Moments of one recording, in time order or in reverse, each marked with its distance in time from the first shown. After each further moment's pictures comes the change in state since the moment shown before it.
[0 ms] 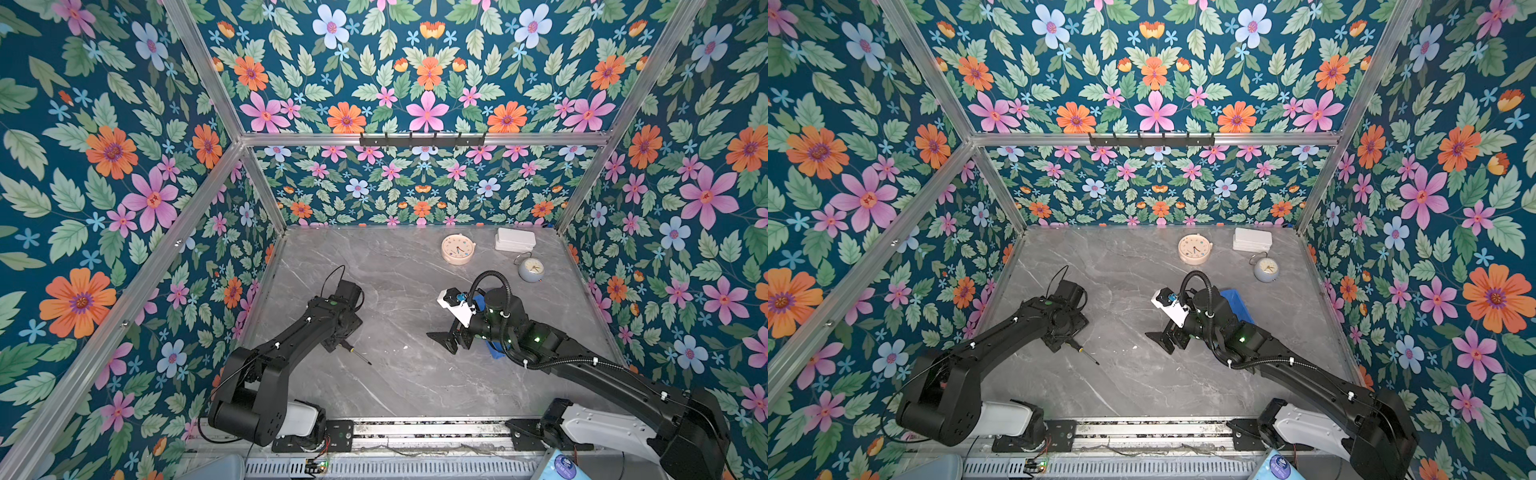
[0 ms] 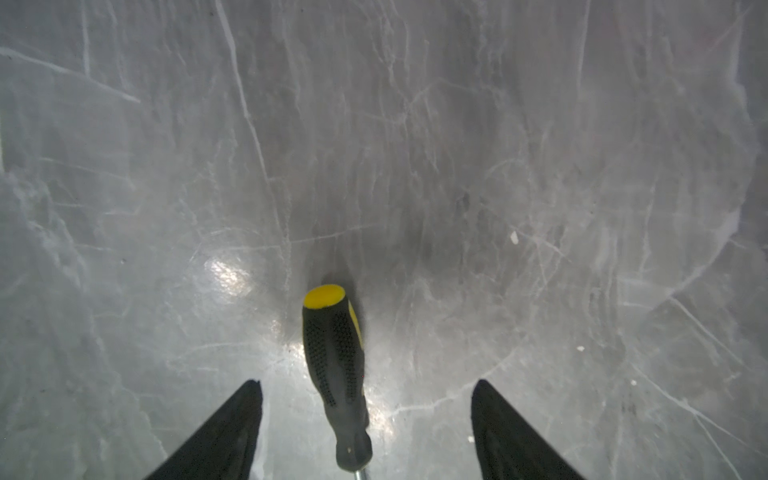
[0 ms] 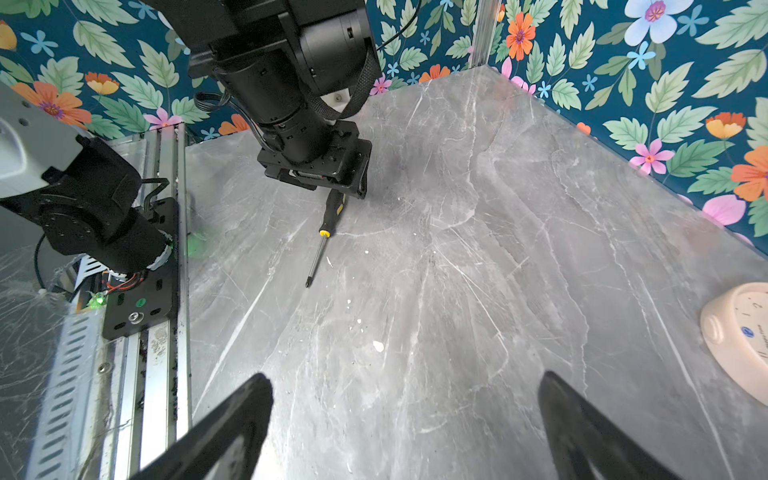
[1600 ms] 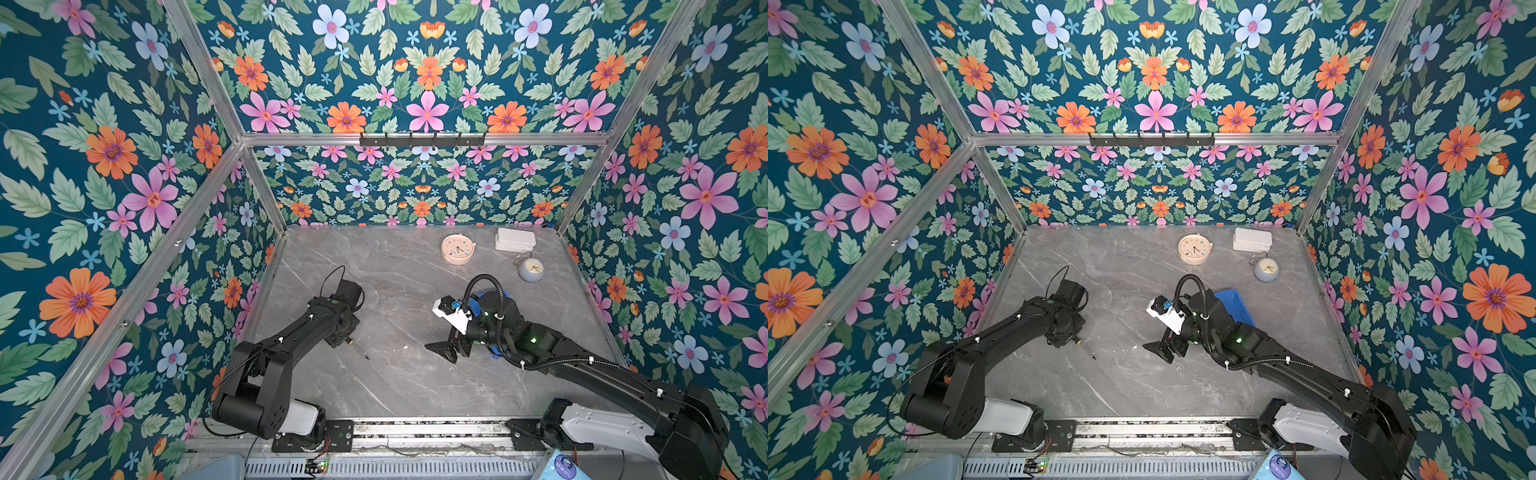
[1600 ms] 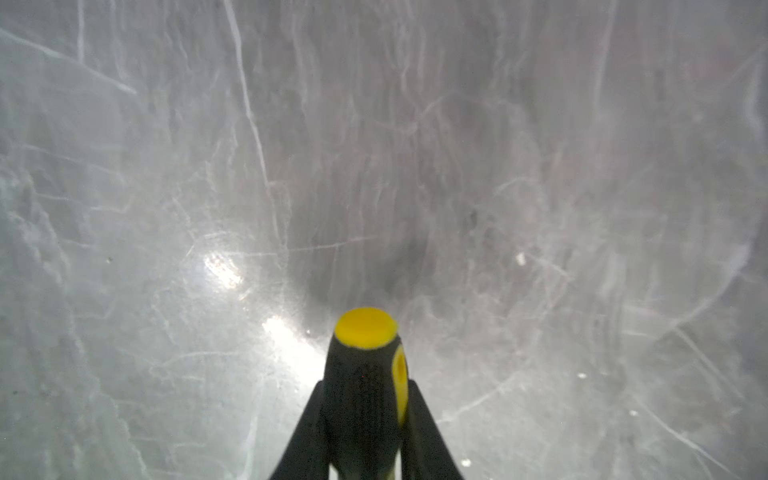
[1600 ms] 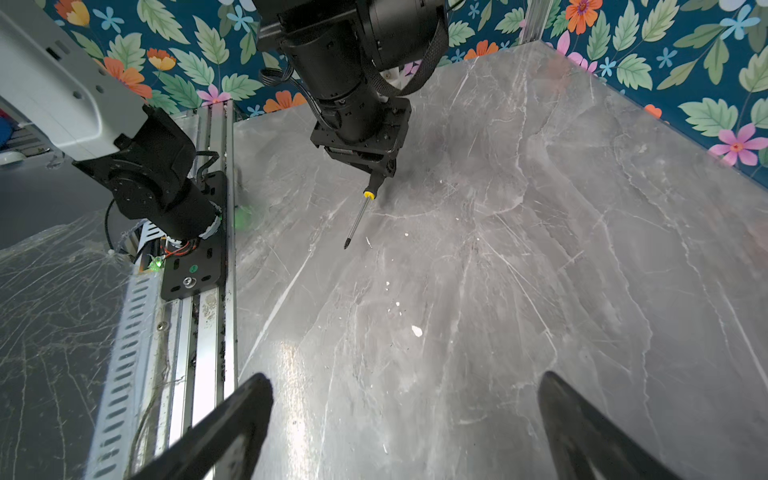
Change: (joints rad) left arm 0.008 0.009 0.021 0.014 -0.013 -0.036; right arm 0.026 0.021 -0.010 -0.017 -0.072 0.000
